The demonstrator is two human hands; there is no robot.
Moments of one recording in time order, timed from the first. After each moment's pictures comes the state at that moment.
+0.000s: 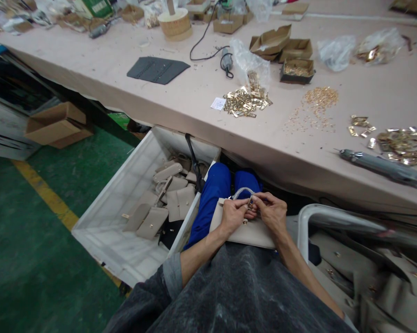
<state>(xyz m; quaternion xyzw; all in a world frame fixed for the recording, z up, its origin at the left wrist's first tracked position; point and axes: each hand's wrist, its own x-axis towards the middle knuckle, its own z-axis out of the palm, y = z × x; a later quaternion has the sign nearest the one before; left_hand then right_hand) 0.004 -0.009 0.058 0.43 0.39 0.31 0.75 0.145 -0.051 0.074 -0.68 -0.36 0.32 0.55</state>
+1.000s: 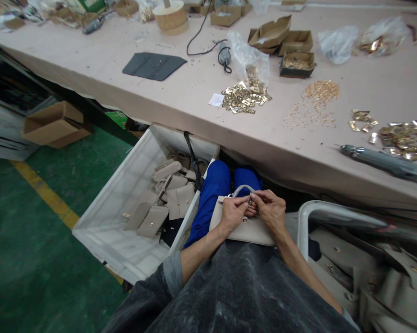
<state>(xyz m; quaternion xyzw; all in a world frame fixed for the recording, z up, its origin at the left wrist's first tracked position) 0.003 -0.011 0.058 0.45 0.38 0.31 0.74 0.143 -0.053 0.075 -0.71 -0.38 0.28 0.53</state>
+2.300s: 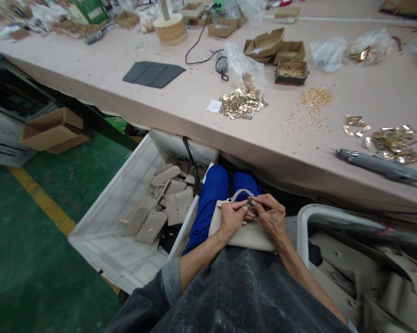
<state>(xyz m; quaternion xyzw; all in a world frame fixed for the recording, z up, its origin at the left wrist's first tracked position) 0.009 -0.013 0.067 0.38 0.44 0.32 0.74 0.142 -0.058 0.085 -0.69 -0.42 0.26 0.54</state>
